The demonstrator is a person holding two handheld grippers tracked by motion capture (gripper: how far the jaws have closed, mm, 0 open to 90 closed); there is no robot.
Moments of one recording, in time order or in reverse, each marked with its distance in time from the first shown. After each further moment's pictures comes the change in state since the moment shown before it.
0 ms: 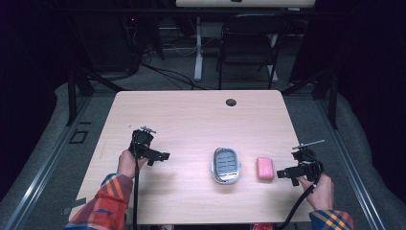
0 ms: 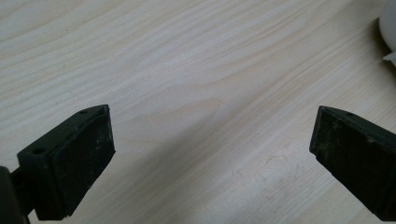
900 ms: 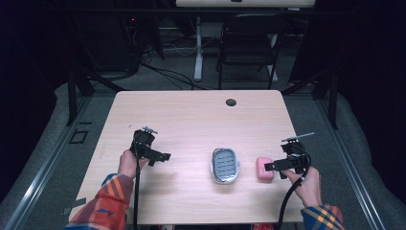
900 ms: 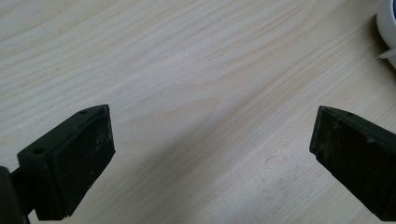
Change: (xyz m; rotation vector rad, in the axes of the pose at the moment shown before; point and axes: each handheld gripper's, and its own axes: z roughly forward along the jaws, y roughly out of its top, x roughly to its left) left arm -0.001 0.001 0.002 0.003 -0.009 0.011; right arm 0.033 0.023 -0.006 -0.038 0.089 -0.010
